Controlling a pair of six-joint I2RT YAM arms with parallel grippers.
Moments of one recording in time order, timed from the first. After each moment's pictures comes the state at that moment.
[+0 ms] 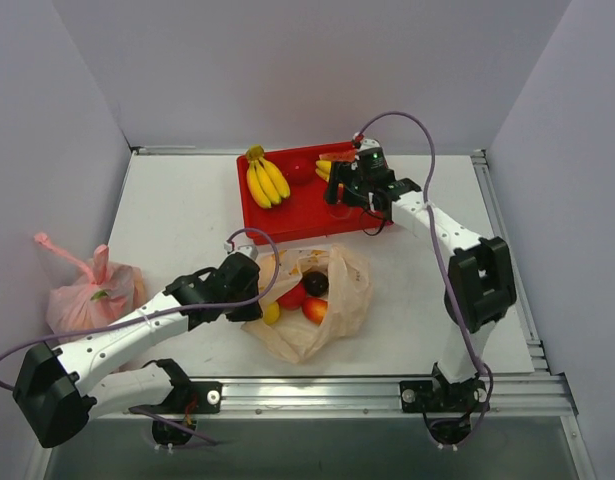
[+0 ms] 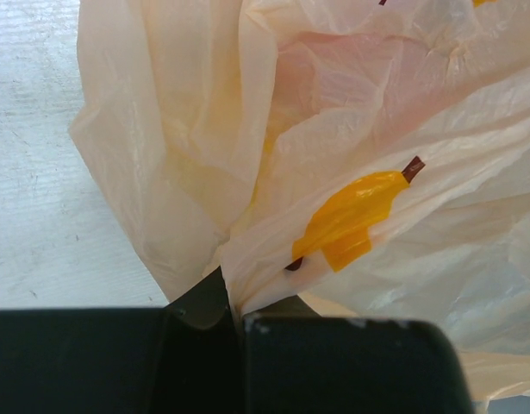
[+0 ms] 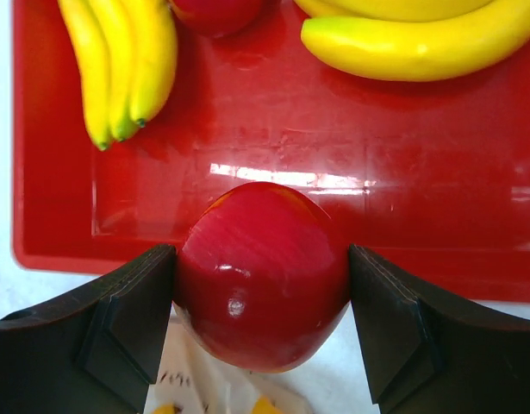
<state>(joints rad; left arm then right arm) -0.81 1.07 0.77 -0.70 -0.11 -0.80 0.43 1.77 1.42 -0.29 0.01 0.37</state>
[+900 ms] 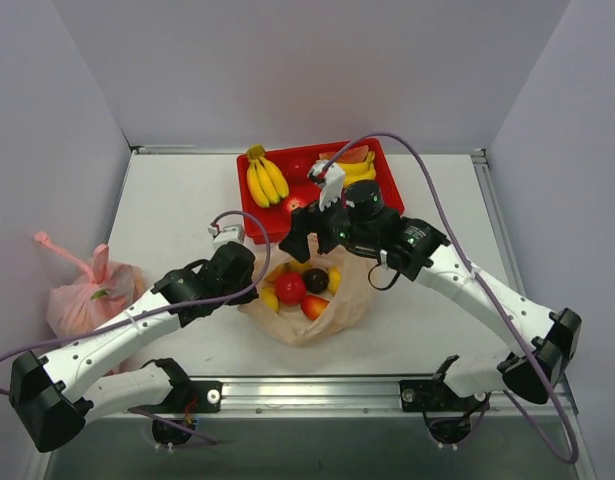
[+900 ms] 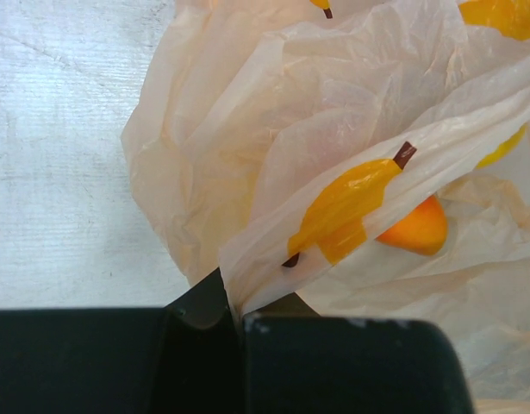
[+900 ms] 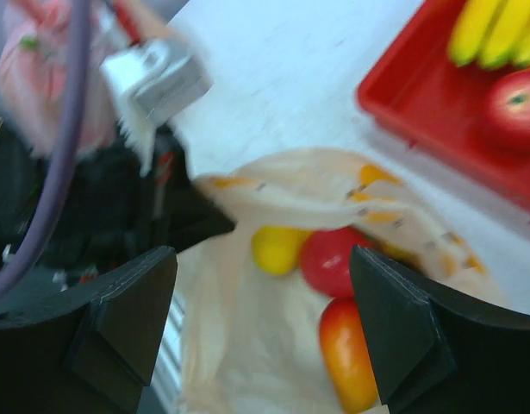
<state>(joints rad) -0.81 1.04 0.87 -0.72 -0.31 -0.84 0.78 1.37 1.33 -0.39 -0.17 0.26</state>
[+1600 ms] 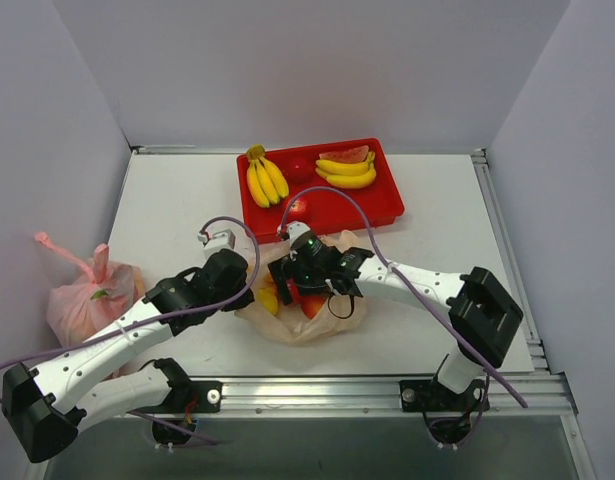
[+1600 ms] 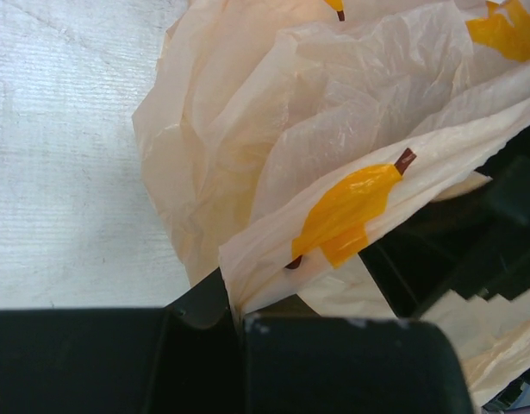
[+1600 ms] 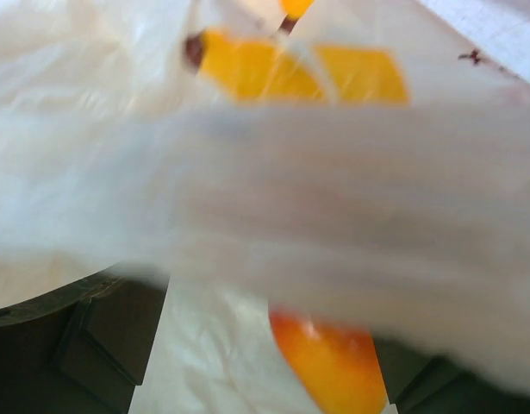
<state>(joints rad) -0.81 0.96 0.81 -0.72 -0.32 -0.92 0.95 1.61 1.07 -0.33 0.04 0.34</state>
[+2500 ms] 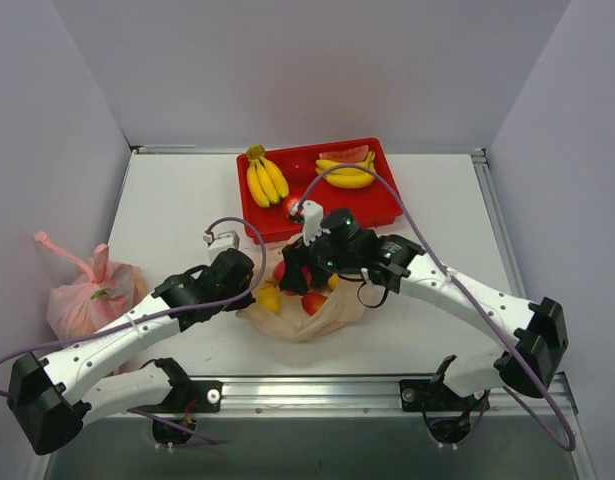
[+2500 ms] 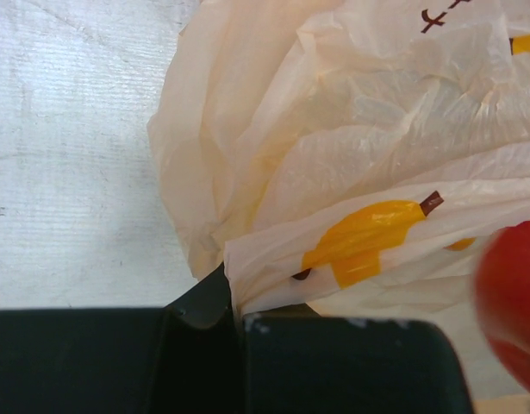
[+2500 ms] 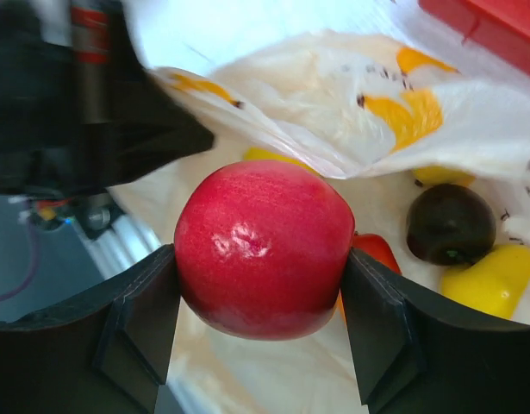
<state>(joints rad) -0.81 1.01 0.81 -0.72 -0.35 -0.90 0.92 1.41 1.16 -0.43 -0.17 0.23</state>
